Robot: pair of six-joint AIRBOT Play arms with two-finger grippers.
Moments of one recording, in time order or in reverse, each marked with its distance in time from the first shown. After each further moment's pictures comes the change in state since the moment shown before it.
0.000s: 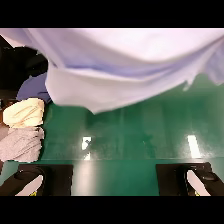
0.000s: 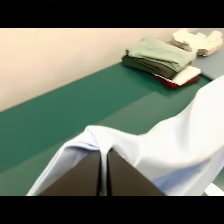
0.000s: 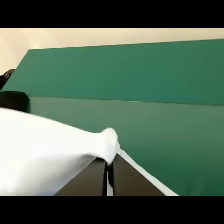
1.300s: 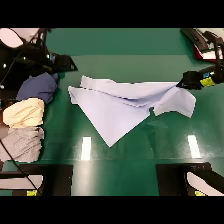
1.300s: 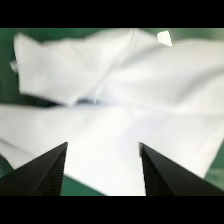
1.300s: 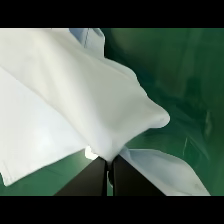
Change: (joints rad) left arm 0.012 -0.480 -0.478 0.047 0.018 -0.105; right arm 0.159 -0.297 -0.158 -0.228 0.267 0.102
